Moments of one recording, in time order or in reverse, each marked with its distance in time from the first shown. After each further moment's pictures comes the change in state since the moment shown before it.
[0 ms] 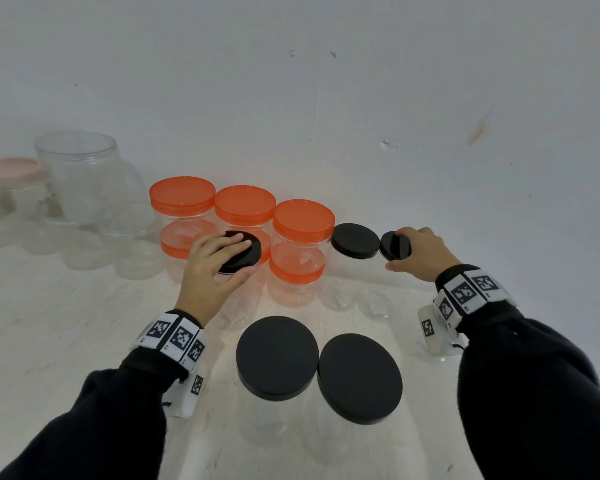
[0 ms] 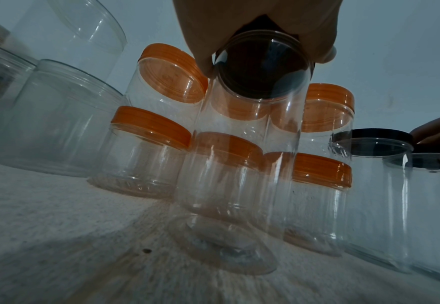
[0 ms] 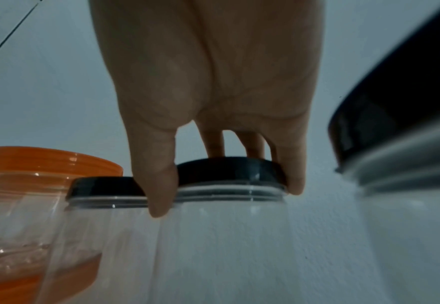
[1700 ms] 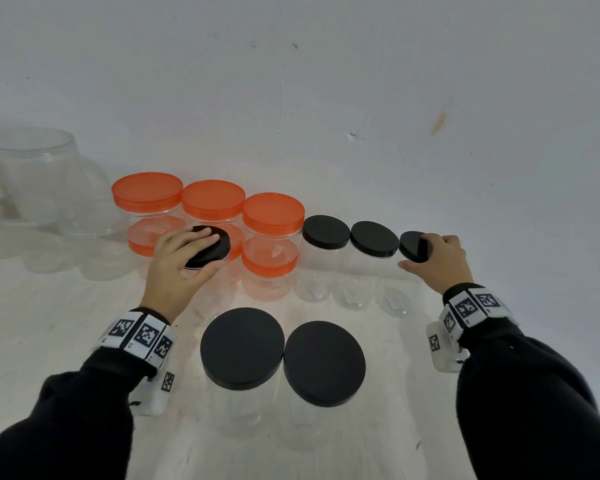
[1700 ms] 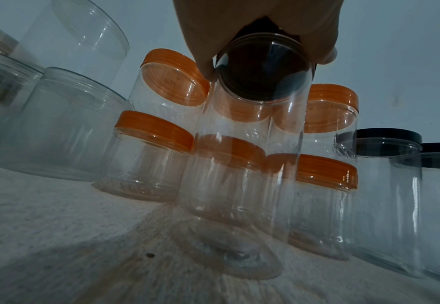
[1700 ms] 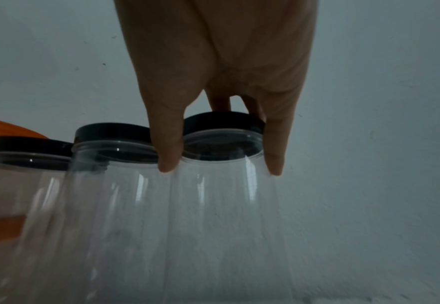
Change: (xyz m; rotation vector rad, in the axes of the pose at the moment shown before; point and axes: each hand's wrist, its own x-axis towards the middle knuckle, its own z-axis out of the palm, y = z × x) left_hand -0.001 -0.003 0.000 0.048 -0.005 0.021; right_hand -0.016 0.080 0.006 0.114 0.288 0.156
